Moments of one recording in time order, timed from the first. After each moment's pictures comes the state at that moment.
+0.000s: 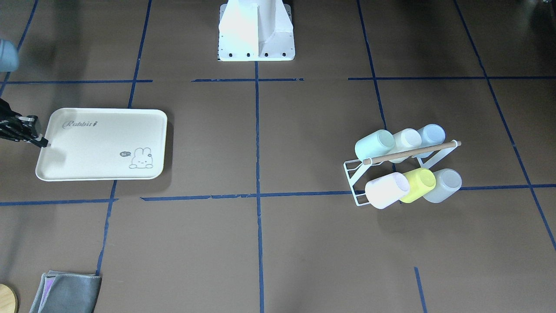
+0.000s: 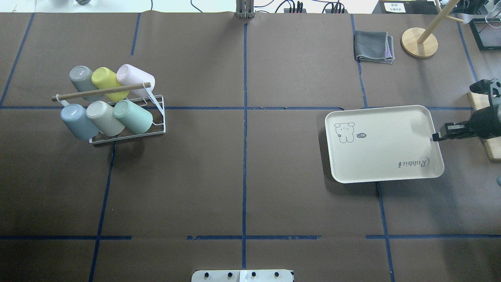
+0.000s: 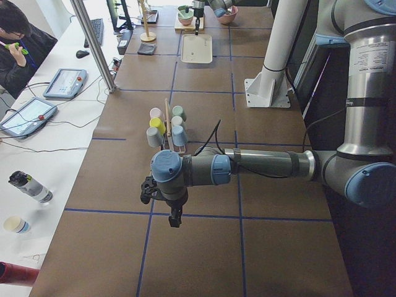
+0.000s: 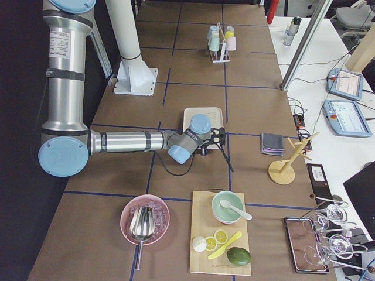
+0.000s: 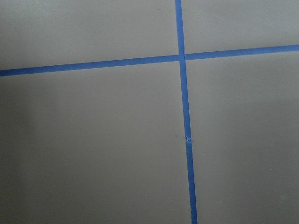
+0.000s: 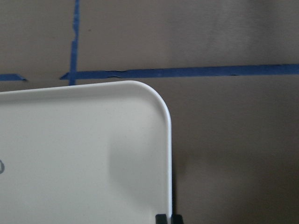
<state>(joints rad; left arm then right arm) -1.61 -1.52 -1.66 -1.45 -2.36 0.17 1.04 -1.63 1.62 -0.72 2.33 0.91</state>
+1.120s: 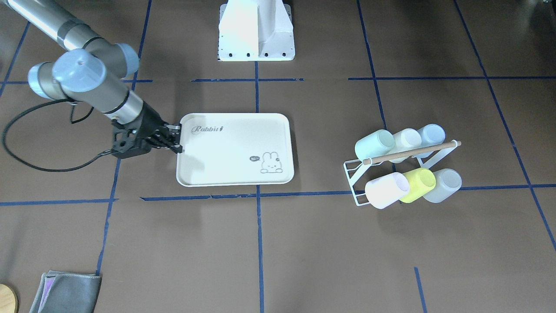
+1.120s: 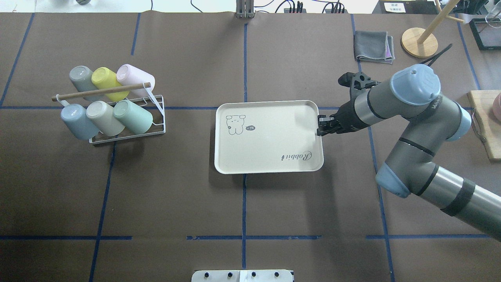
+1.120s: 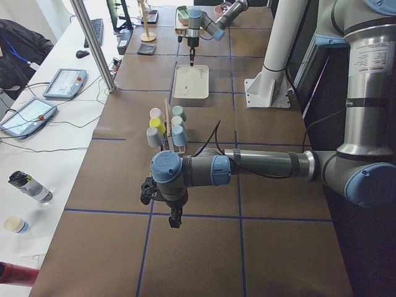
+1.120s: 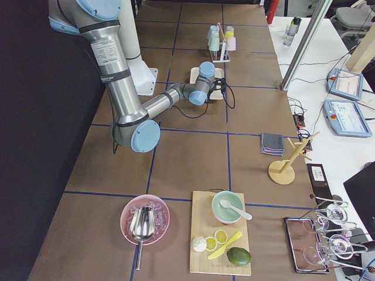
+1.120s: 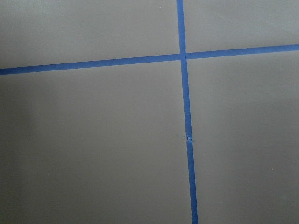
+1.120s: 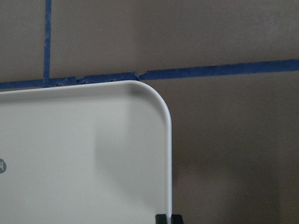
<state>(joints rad) -1.61 -1.52 -1.66 -1.45 -2.35 0.17 0.66 -1.17 1.62 -0.97 2.07 1.25</state>
